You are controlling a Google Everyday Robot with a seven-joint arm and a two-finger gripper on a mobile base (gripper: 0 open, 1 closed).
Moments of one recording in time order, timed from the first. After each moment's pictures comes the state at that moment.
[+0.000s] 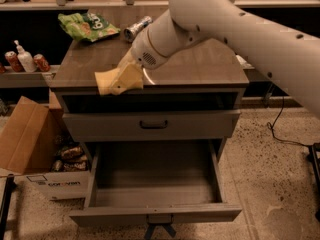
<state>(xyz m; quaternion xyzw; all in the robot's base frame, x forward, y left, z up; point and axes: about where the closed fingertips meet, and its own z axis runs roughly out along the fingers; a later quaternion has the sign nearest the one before) 0.622 0.087 0.888 -0.59 0.70 0.19 0.36</state>
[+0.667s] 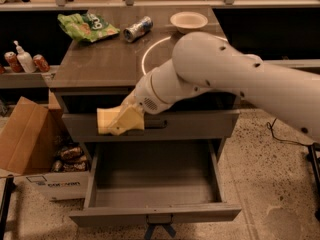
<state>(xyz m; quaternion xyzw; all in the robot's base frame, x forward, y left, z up) 0.535 0.079 0.831 -0.54 0.74 0.21 0.34</state>
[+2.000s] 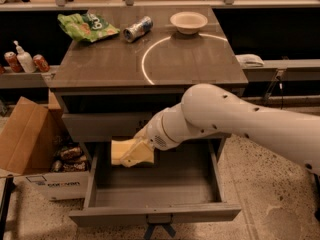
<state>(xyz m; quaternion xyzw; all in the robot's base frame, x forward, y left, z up) 0.496 0.055 0.738 -0.50 0.78 0.22 0.30</state>
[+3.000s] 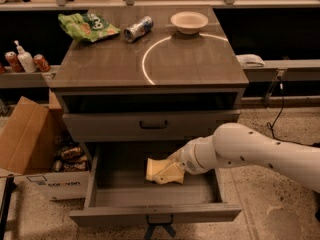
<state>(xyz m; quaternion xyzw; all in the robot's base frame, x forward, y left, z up) 0.490 -0.043 0.627 -0.41 0.84 0.21 0.28</state>
